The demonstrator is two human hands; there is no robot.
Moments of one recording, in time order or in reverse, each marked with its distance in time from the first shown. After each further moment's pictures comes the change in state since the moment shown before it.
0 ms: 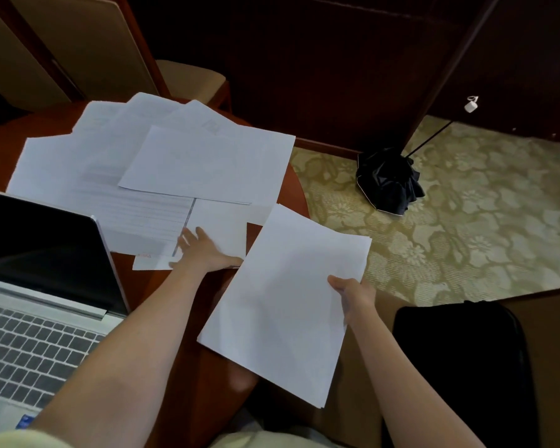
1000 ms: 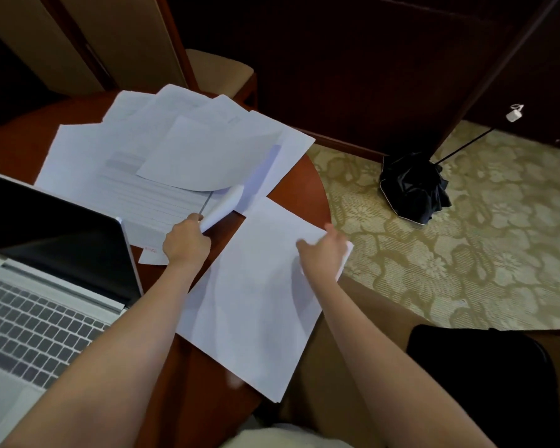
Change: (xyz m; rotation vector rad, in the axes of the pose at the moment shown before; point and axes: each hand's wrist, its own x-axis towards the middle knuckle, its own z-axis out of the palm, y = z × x) left_hand -0.015 -0.018 -0.038 -0.156 0.503 0.020; right_hand -0.019 -0.035 0.109 -0.814 0.064 -0.600
